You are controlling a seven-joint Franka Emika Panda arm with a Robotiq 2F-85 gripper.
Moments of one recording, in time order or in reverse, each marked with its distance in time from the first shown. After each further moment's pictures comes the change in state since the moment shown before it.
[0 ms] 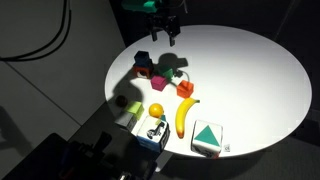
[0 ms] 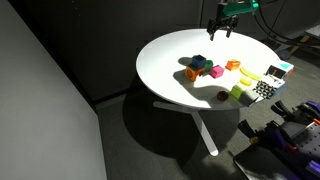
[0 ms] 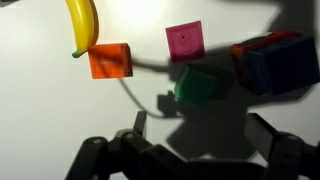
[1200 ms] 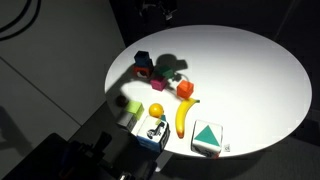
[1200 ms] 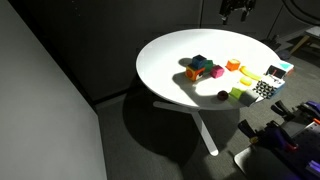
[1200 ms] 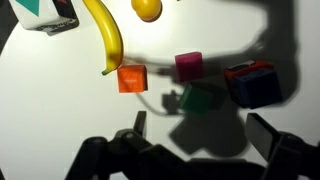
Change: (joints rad) arm -0.022 -0.220 0.001 -0.083 0.000 -0.173 -0.044
